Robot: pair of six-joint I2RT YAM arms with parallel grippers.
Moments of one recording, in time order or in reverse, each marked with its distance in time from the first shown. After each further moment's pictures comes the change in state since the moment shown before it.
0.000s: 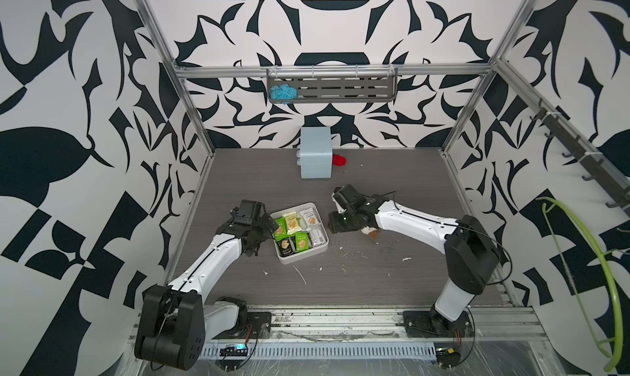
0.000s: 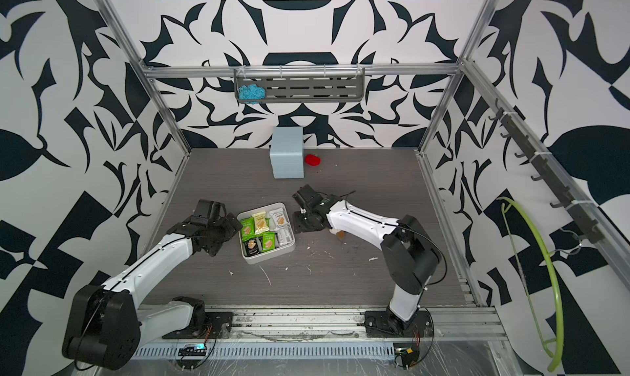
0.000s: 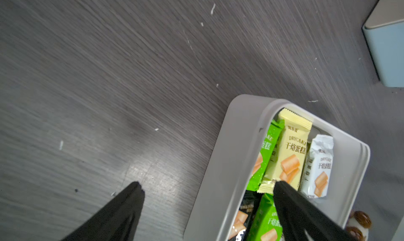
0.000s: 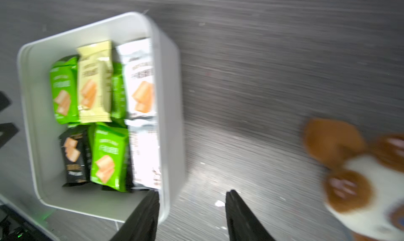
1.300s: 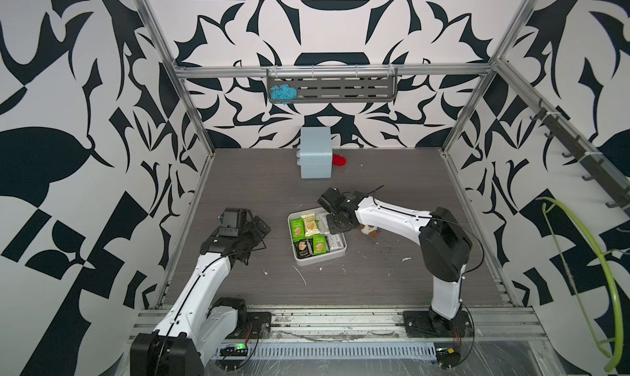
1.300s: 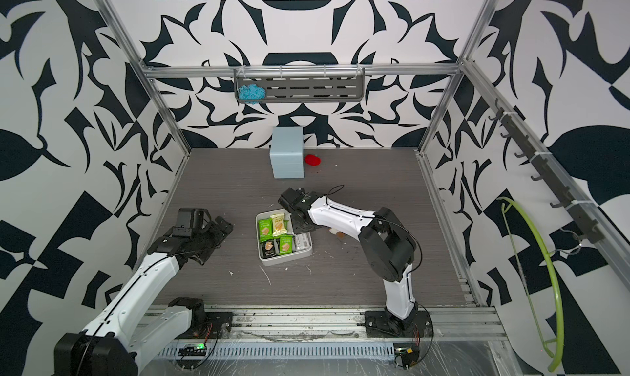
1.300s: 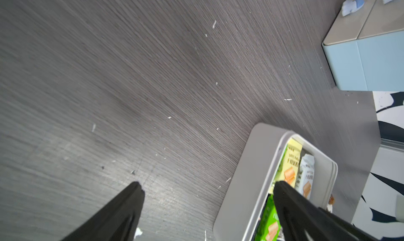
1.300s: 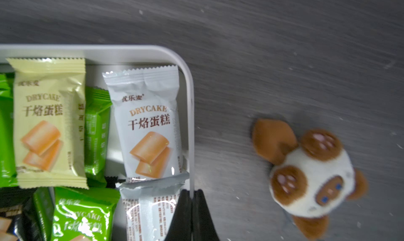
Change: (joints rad) left arm 0.102 -0.212 -0.045 -0.082 0.087 0.034; right arm 0.033 0.112 0.126 -0.260 0.332 -0.002
